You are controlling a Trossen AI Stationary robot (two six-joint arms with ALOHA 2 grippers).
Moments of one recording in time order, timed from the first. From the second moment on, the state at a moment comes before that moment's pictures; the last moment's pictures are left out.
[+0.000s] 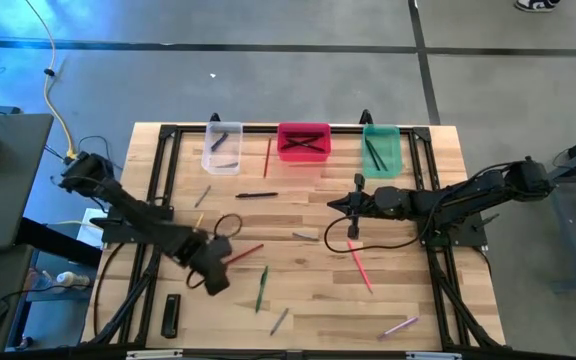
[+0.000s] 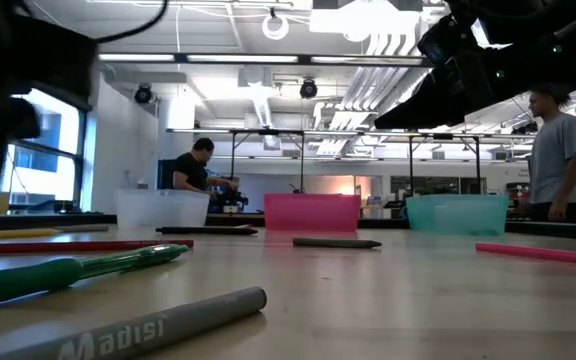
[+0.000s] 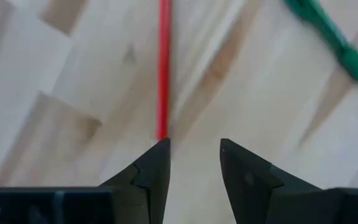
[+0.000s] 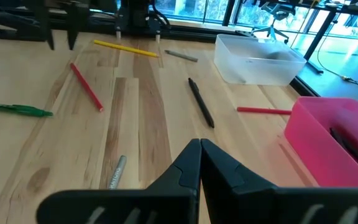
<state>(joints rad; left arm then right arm) -0.47 1.42 0.78 -0.67 -0.10 -1.11 0.05 1.19 0.36 0.51 0.22 -0.09</state>
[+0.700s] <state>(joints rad) -0.52 1.61 0.77 -0.65 -0.19 -1.06 0.05 1.19 0.36 0.53 0.22 -0.09</state>
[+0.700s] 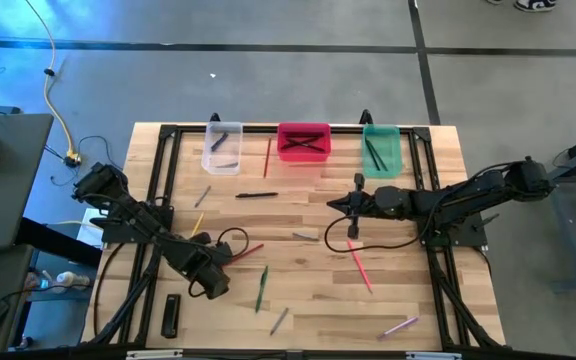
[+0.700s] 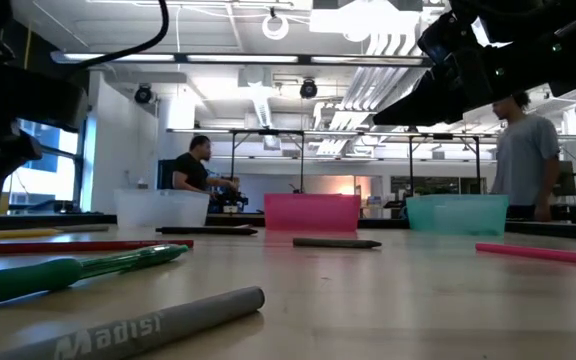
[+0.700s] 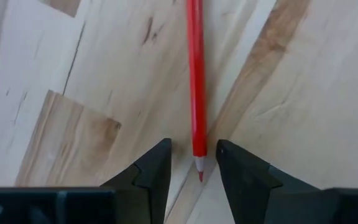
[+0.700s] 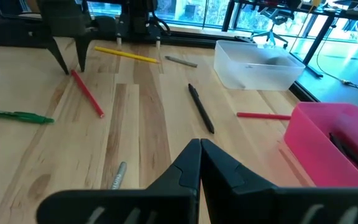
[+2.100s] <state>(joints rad) -0.56 1.54 0.76 -0.59 -0.22 -1.16 0.05 1.19 0.36 0.52 0.23 -0.07</state>
